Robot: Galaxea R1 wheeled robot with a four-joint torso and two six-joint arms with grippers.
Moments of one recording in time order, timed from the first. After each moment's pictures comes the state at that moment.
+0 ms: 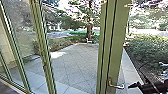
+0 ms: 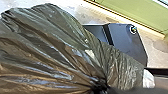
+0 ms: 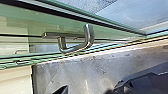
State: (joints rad) left arm 1.55 2.96 -2.58 -0.22 -0.08 0.31; right arm -0.42 1.91 -1.25 0.30 -0.54 0.91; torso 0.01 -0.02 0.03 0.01
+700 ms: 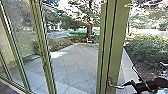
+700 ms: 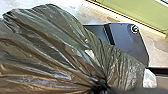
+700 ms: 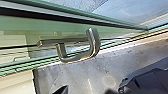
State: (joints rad) left arm 1.55 2.96 -2.59 -0.22 -0.08 0.31; right arm -0.43 2.03 -1.37 0.30 -0.54 1.00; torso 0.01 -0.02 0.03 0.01
